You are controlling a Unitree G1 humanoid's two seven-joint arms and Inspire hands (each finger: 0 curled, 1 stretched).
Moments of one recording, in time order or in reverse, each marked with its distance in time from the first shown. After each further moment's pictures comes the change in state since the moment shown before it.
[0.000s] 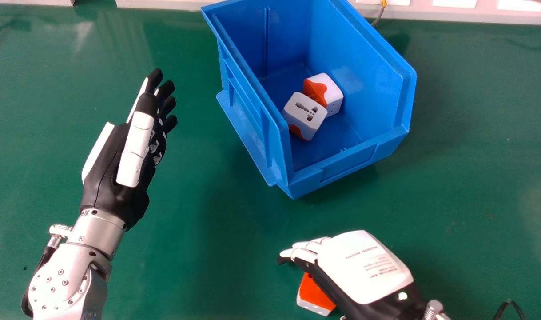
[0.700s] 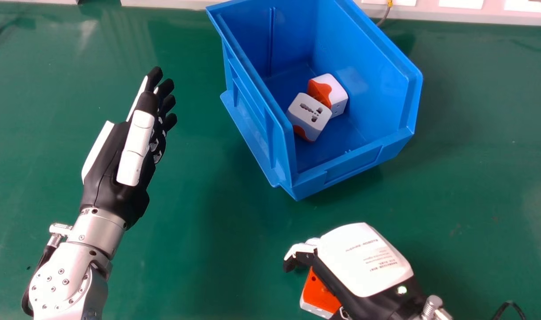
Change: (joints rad) left arm 0.000 0.001 -0.004 -0.007 0.001 0.000 0.007; right arm -0.009 0.010 0.005 -0.002 -0.003 0.025 -0.014
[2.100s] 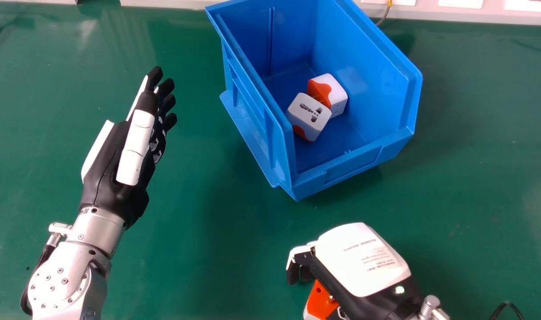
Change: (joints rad) left arm 0.000 0.003 0.000 -0.007 0.000 0.009 -0.001; right arm -0.007 0.001 0.015 0.002 0.007 0.013 -0.008
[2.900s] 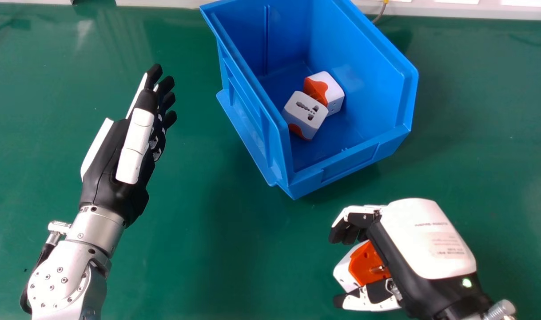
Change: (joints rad) left arm 0.000 -0.001 0.000 -0.012 0.000 0.001 0.002; right arm 0.150 0.019 -0.211 -0.133 0.154 -0.051 -0.172
